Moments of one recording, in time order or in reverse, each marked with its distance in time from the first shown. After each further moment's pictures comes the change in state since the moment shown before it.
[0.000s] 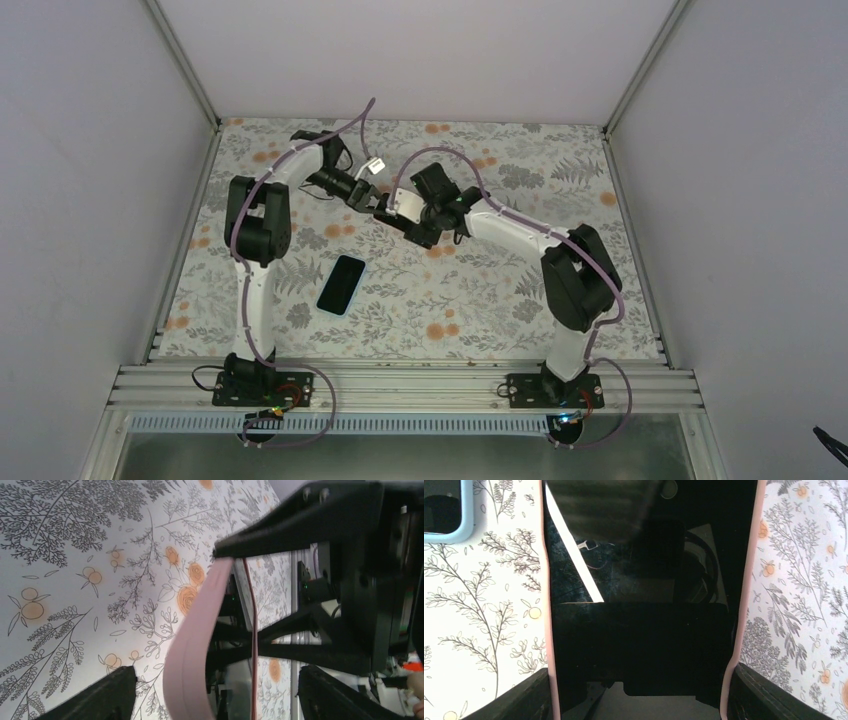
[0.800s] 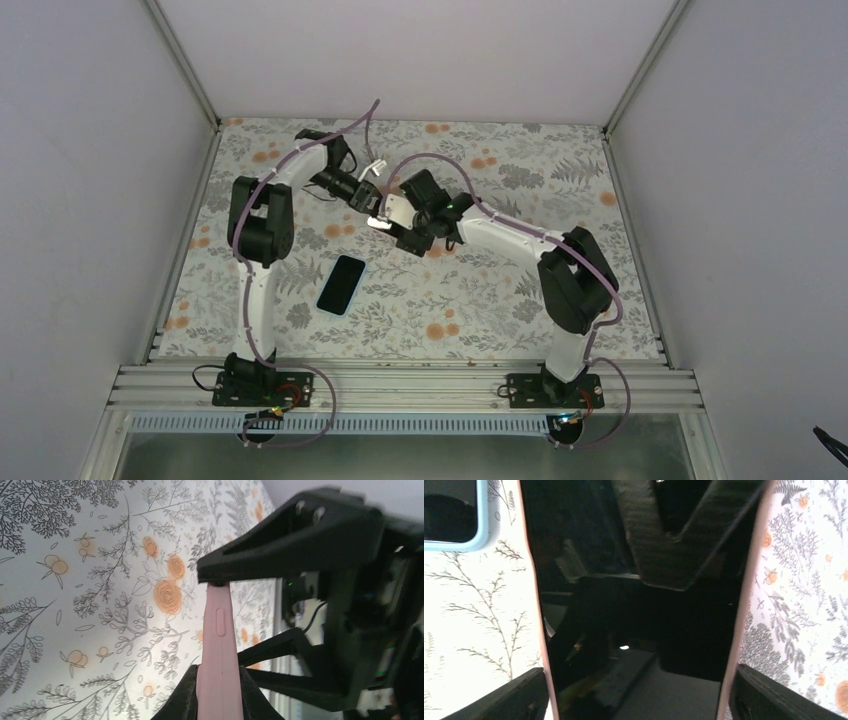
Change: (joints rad) left arm -0.019 0.010 0.031 -0.077 0.021 -0.034; right arm 0.063 0.017 0.008 0.008 0.101 0.021
